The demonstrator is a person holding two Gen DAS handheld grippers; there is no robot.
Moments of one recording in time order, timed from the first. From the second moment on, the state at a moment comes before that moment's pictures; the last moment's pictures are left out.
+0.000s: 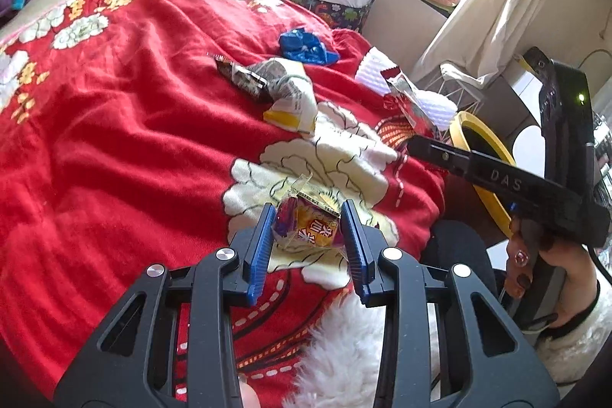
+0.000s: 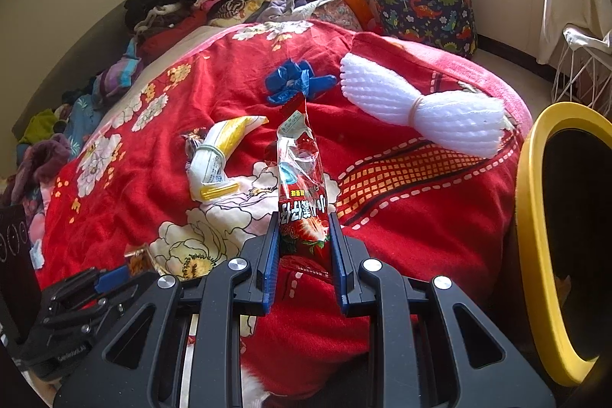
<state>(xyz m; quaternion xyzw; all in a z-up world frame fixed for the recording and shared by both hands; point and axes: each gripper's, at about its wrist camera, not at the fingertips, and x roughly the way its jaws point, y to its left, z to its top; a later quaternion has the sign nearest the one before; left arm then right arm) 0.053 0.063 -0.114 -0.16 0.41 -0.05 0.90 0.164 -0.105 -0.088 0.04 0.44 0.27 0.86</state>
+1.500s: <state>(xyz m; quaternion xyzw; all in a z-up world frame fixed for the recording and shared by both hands) 0.127 -0.010 -0.063 -0.13 0.36 -0.10 0.92 0.170 -0.226 -0.051 0.13 0.39 0.20 0.89</state>
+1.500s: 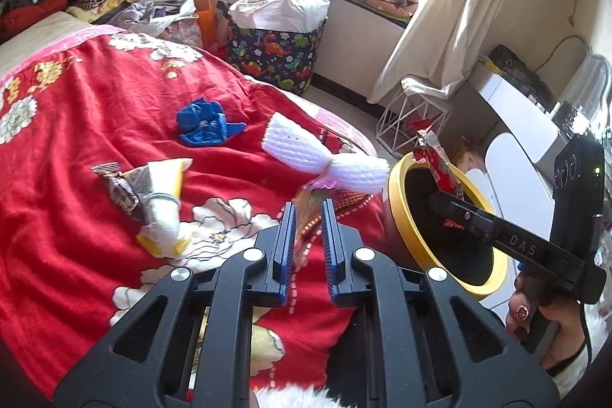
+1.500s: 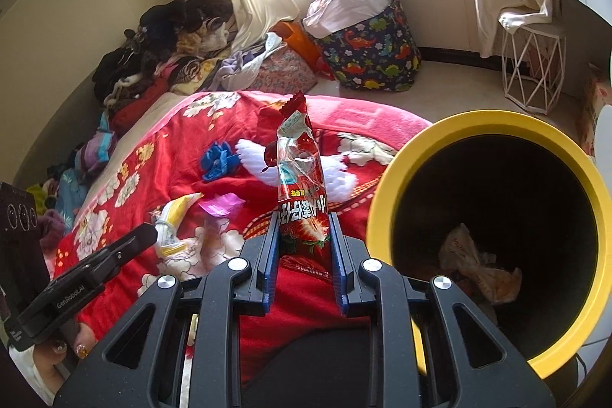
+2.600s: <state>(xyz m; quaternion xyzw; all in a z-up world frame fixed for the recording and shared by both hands) 0.206 -0.042 -0.133 0.00 0.46 -0.06 0.89 0.167 -0.345 -0.055 0.21 0.37 0.08 0.90</state>
